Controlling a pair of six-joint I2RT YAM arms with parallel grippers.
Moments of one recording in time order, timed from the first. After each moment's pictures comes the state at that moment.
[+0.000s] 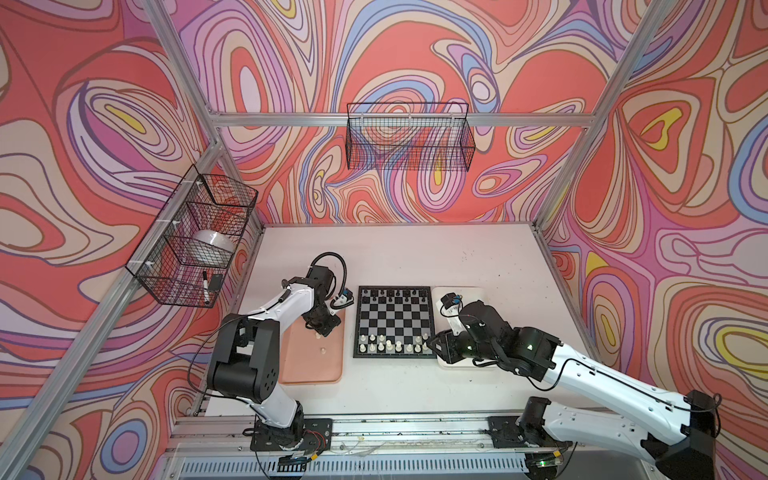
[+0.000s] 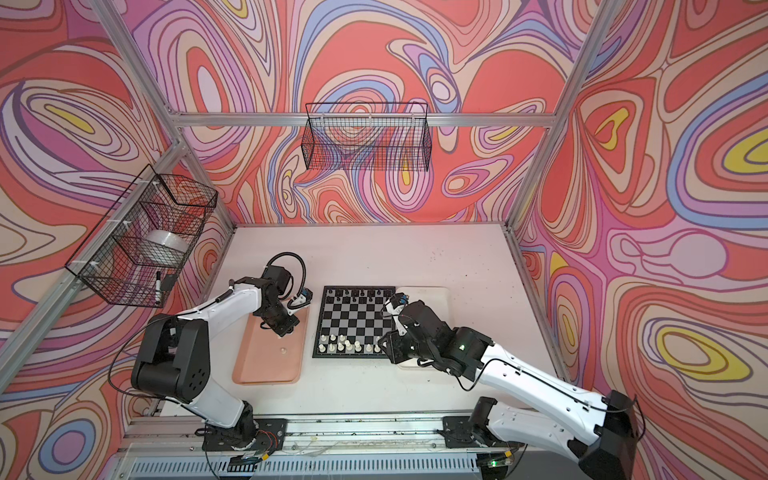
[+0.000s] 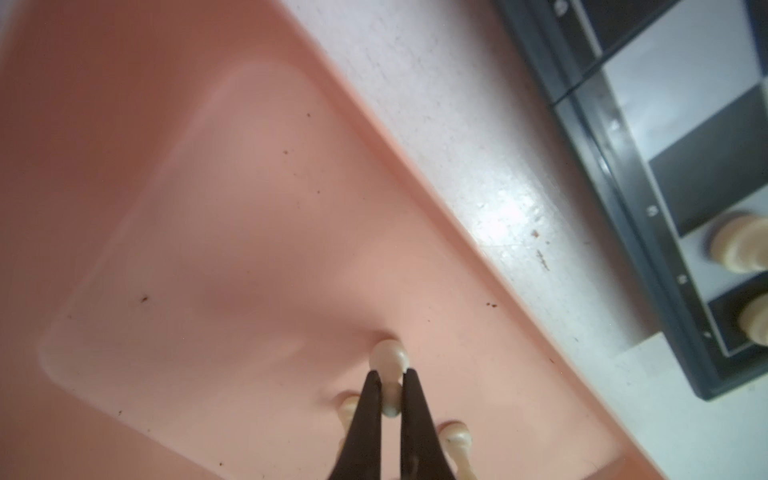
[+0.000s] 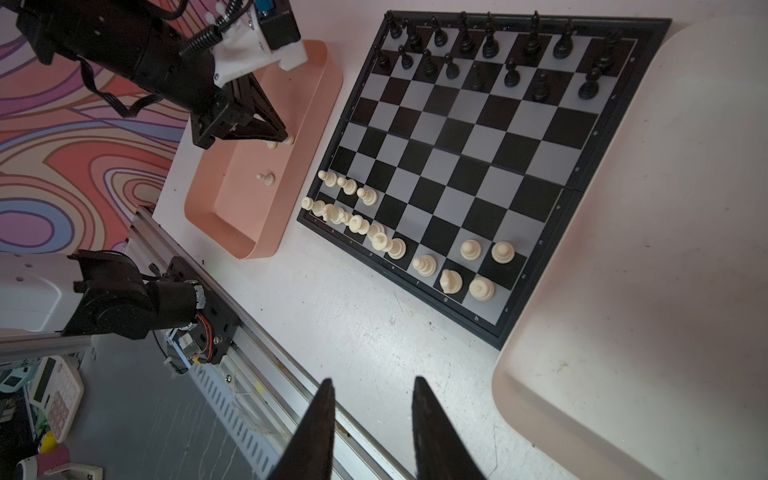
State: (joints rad) left arm -0.18 1.62 0.99 -0.85 0.05 0.50; right arm 0.90 1.00 0.83 -0.59 -0.09 0.61
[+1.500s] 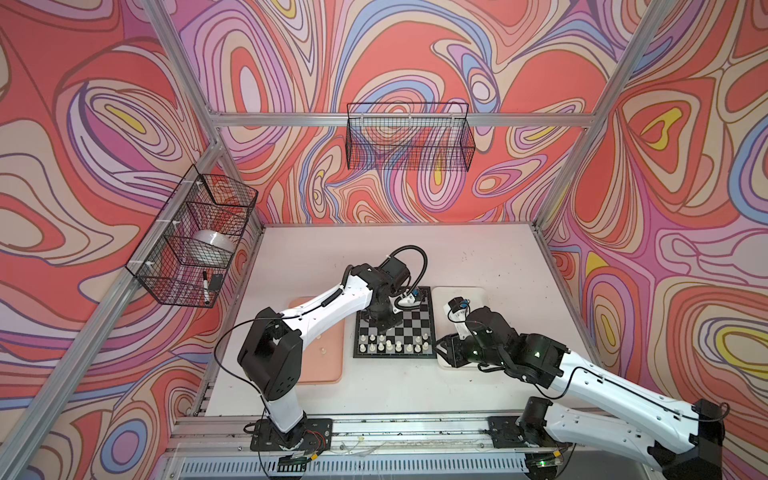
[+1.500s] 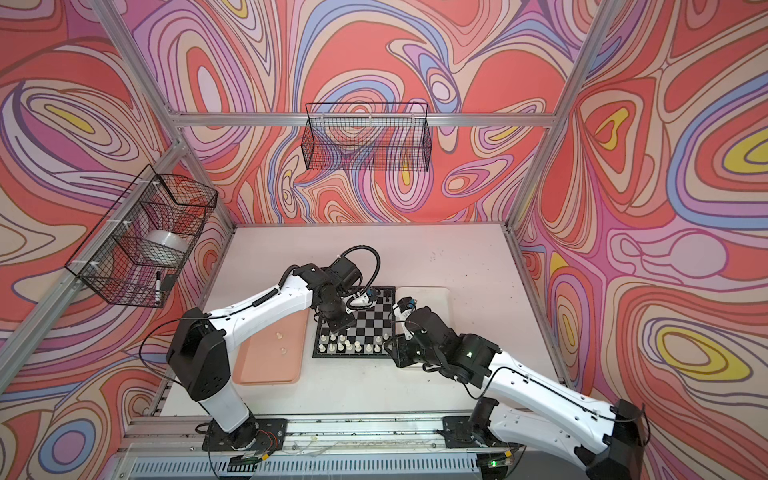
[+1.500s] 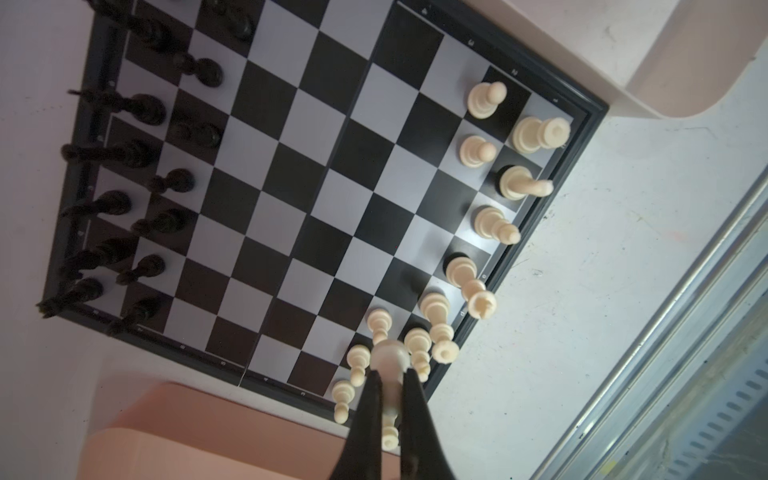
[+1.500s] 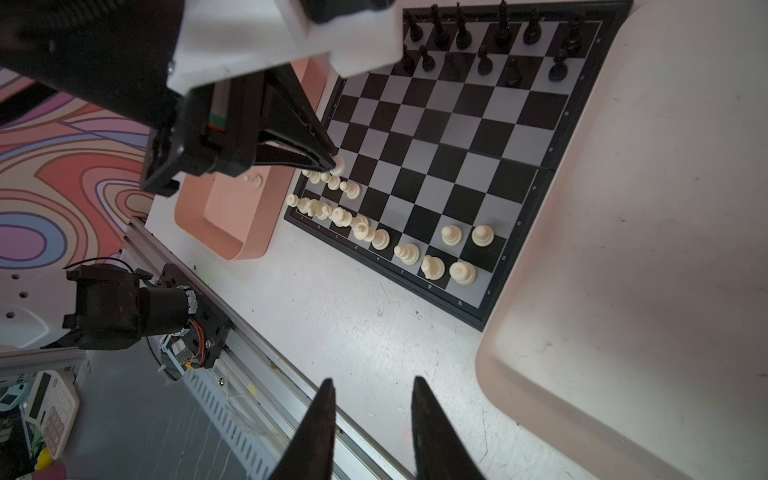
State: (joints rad) left arm -0.73 1.74 1.41 -1.05 0.10 0.35; right arm 0.90 0.93 0.76 -0.60 -0.06 0.65
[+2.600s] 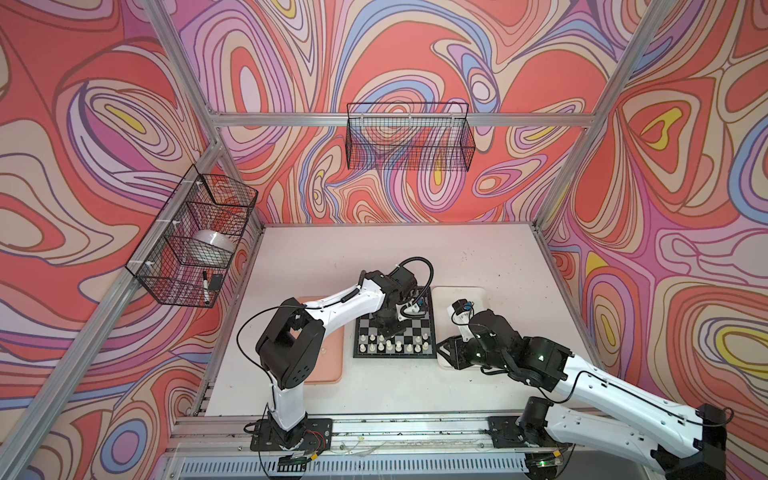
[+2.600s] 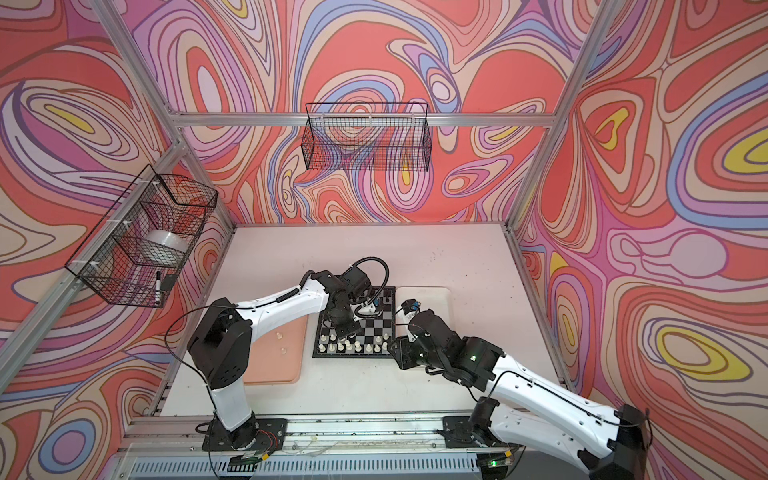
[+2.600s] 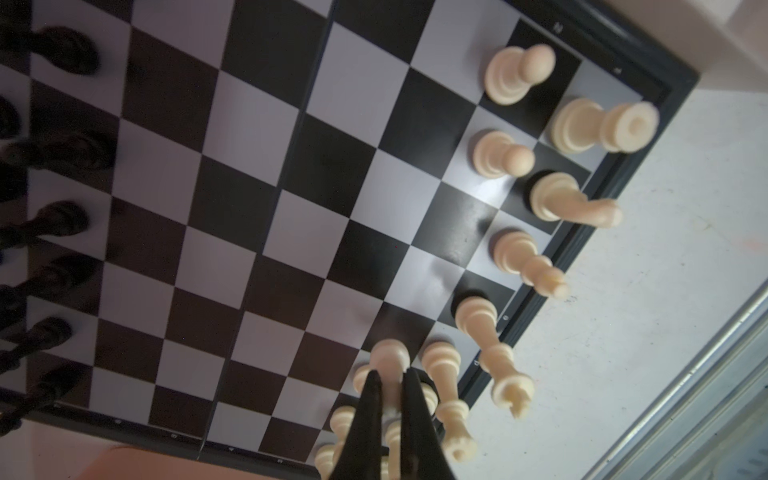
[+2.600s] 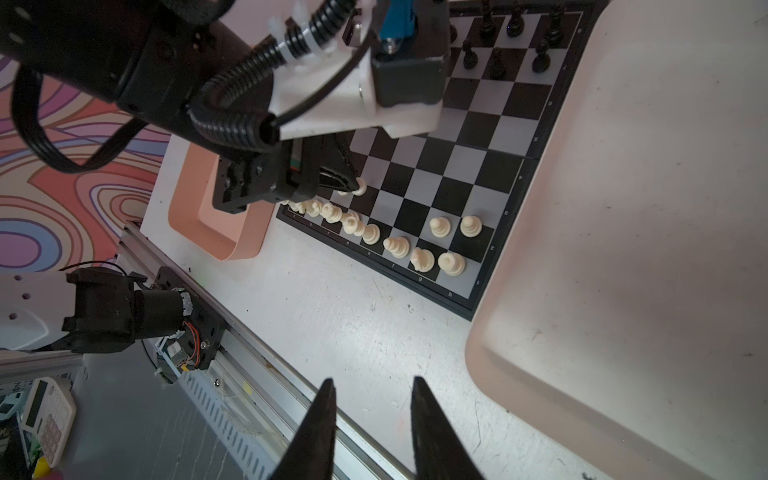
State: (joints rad) left arm -0.75 1.85 1.38 -1.00 0.08 0.37; right arm 0.90 0.89 0.74 -0.61 -0.05 0.67
